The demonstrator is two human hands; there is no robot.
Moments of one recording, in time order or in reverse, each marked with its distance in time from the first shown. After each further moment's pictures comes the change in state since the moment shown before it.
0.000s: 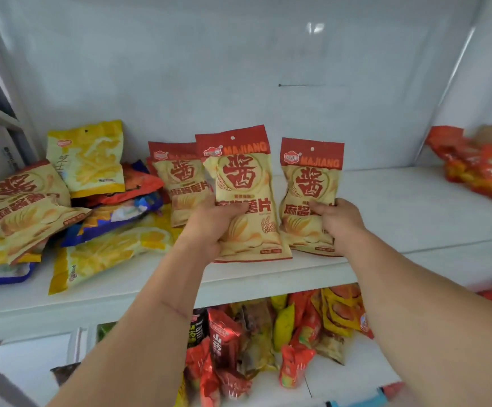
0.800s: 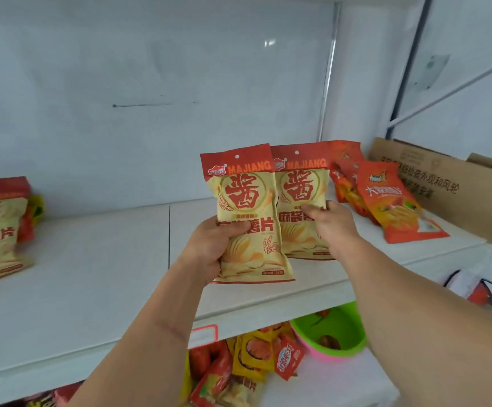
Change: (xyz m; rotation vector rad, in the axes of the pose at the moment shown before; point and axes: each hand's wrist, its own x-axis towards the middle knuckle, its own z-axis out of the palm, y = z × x) left_hand 0.078 -0.080 0.354 -0.003 -0.181 -0.088; right_hand 0.204 0.030 -0.310 -0.027 0.104 -0.096
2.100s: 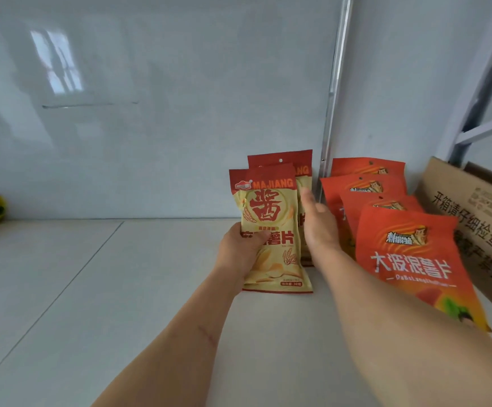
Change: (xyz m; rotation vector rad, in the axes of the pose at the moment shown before) left_hand 0.232 -0.054 0.166 0.213 0.444 0.112; right_hand 0.253 0.039 -0.011 0.084 -0.284 -0.002
